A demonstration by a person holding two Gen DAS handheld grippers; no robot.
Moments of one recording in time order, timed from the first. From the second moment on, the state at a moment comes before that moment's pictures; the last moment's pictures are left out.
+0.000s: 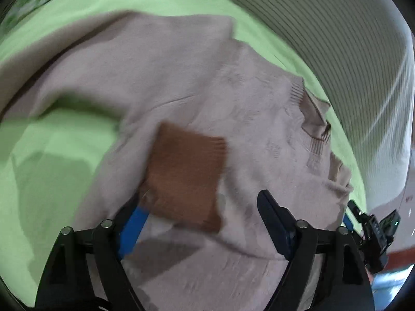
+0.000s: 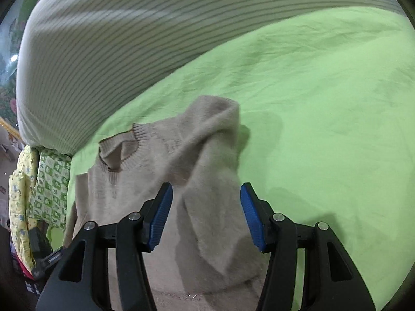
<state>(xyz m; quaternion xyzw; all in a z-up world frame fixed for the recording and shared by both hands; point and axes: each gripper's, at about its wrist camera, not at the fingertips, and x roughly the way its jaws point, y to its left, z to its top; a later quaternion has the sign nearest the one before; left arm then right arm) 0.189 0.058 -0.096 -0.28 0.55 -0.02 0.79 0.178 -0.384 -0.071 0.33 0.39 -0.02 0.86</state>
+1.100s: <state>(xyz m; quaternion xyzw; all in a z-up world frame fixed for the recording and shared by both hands) 0.186 0.040 -0.051 -0.20 0.45 -0.09 0.87 0.221 -0.406 -0.046 0.22 0.42 -0.05 0.88</state>
